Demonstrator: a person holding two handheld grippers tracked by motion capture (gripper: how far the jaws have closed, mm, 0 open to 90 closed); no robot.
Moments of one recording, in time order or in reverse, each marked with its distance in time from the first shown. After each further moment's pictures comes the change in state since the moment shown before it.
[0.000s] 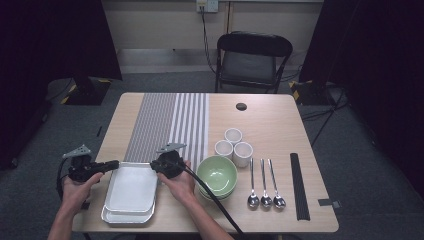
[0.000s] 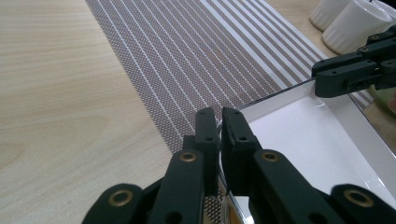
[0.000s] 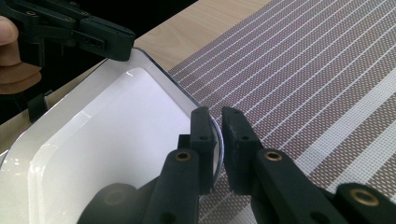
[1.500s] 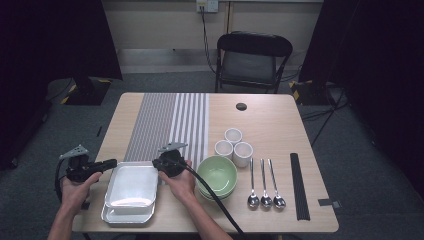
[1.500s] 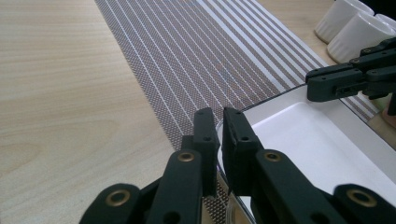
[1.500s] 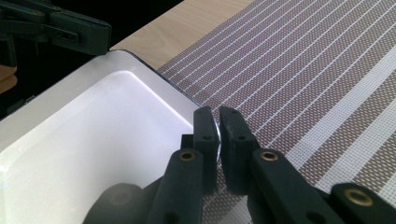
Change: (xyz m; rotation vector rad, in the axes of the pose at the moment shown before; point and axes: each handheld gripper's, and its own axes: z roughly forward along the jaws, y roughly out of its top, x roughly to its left) left arm 0.000 0.000 -0.004 -0.037 0.033 -0.013; right arm -0.006 -0.002 0.004 -0.006 -0.036 0.023
